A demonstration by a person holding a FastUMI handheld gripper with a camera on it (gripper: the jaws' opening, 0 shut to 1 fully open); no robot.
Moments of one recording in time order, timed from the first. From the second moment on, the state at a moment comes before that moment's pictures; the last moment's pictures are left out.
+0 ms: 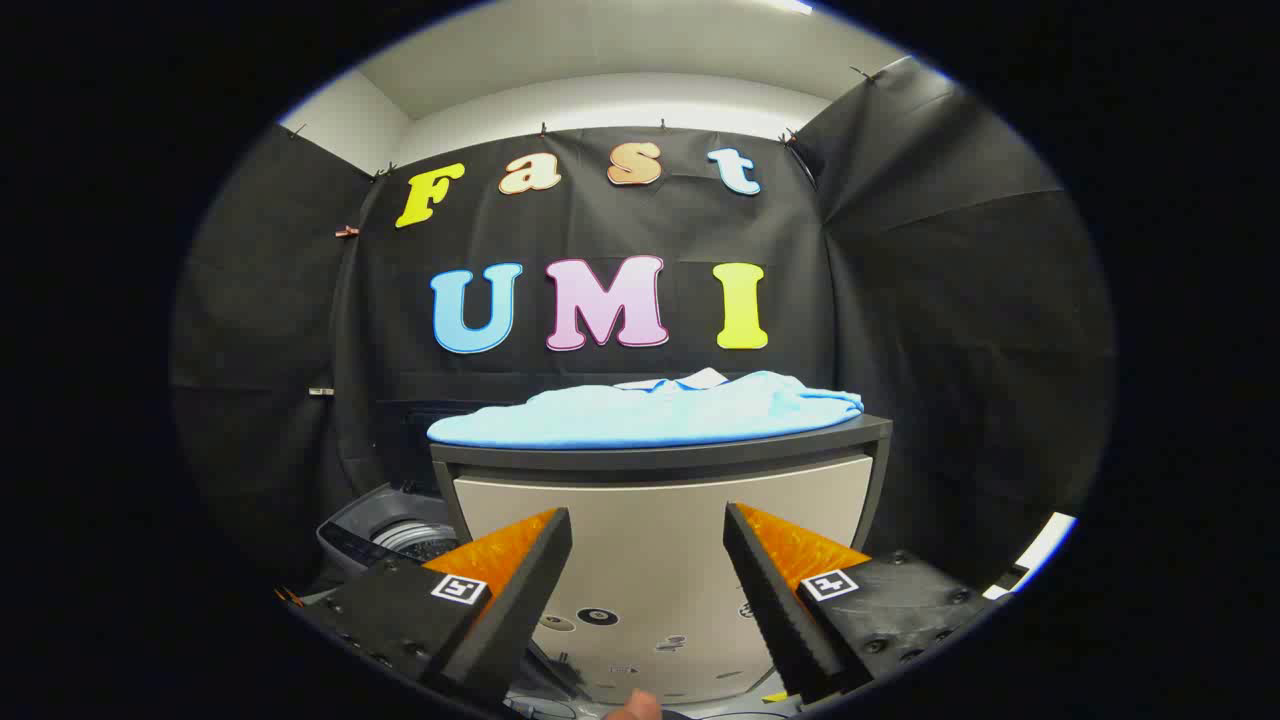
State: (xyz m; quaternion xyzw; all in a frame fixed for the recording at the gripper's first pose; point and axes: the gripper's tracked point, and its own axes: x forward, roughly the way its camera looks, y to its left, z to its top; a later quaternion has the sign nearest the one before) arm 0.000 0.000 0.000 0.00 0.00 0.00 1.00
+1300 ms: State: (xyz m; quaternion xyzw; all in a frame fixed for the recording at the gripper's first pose) arm 0.019 -0.002 0.005 -0.01 0.01 -0.01 1.00
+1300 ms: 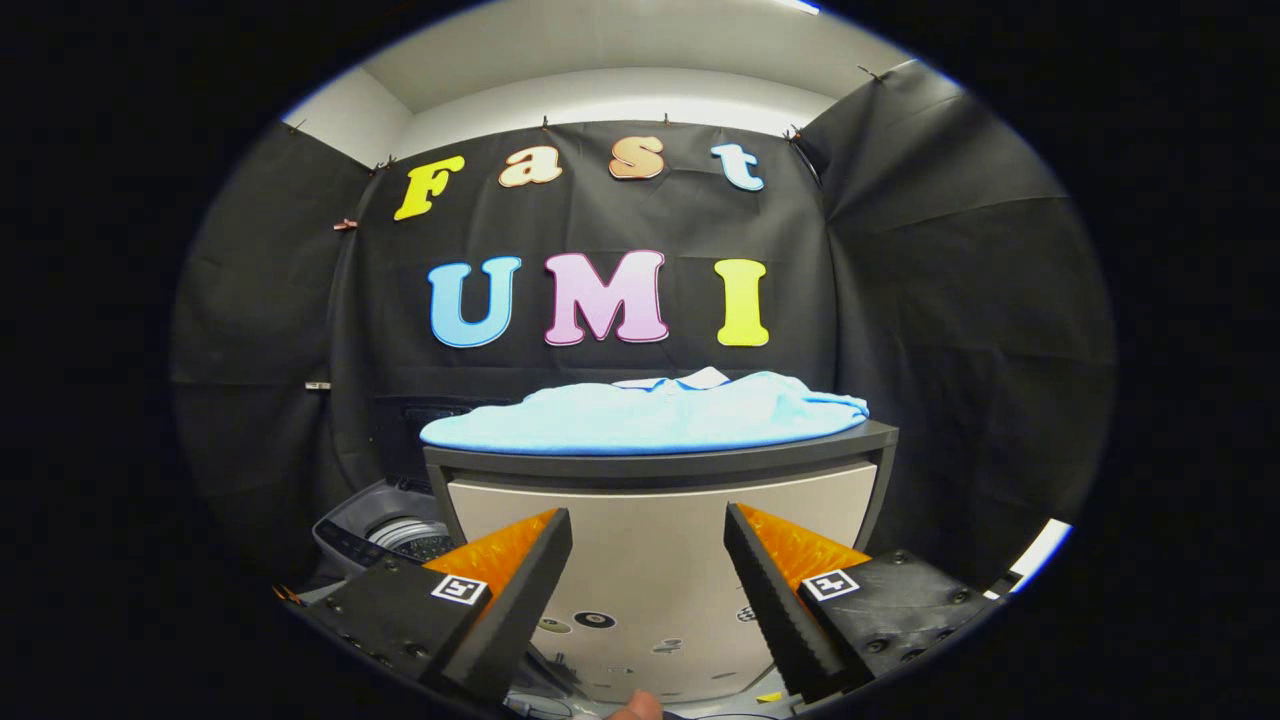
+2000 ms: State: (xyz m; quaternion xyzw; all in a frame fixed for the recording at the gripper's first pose) arm 0.143 -0.004 0.095 0.00 0.02 -0.03 1.00
